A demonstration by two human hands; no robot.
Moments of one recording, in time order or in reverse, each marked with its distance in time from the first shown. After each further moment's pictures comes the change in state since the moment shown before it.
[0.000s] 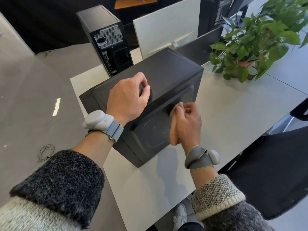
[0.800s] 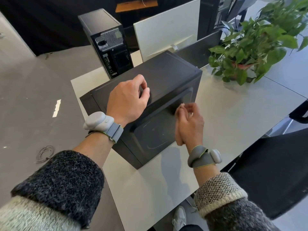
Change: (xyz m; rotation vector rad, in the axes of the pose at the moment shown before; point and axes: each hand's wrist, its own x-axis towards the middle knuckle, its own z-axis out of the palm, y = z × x) left_hand 0.000 0.002 -0.002 -0.004 0.000 -0.004; right_hand 0.009 0.006 -0.008 -0.060 -0.010 -0.168
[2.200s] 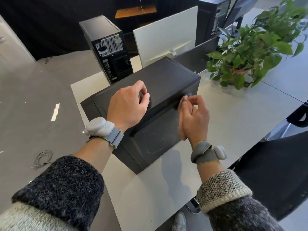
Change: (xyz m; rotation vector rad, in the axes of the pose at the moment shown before) left_hand 0.001 -0.002 -0.001 0.004 0.007 0.015; right_hand 0.027 -0.017 -0.010 0.061 0.073 -0.132
